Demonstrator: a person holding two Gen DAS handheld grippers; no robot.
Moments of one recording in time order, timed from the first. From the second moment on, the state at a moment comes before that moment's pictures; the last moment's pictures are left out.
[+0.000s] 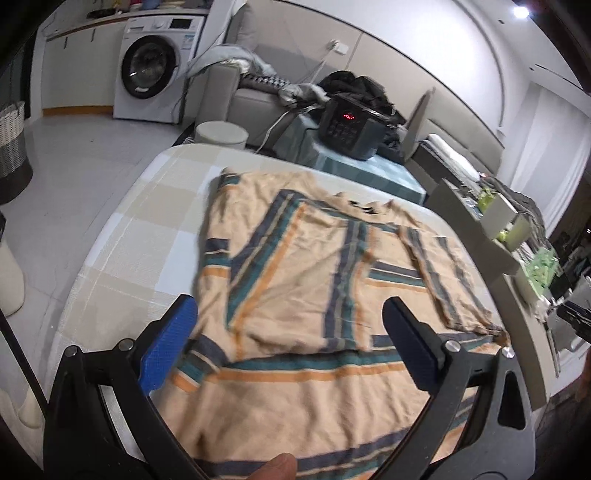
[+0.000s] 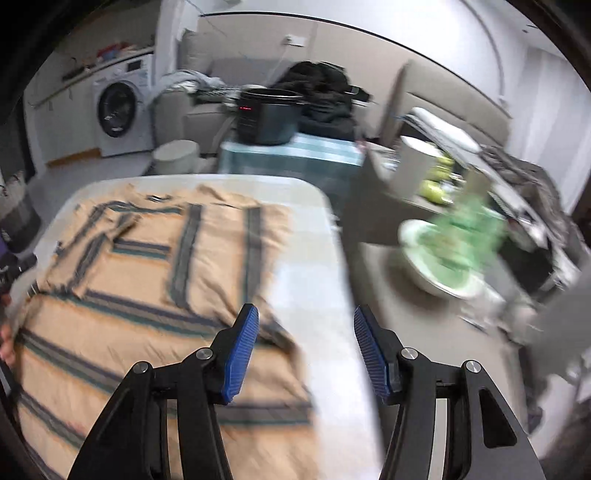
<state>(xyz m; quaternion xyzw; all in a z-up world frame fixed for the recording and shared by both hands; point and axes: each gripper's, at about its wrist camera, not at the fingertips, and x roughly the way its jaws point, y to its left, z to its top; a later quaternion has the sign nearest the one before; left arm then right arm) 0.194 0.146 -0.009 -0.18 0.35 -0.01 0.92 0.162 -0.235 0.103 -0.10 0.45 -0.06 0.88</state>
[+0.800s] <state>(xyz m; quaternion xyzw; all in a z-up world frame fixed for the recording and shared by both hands) 0.155 0.172 0.000 -0.19 0.34 0.05 0.92 0.258 0.014 0.144 0.06 0.43 0.20 0.88</state>
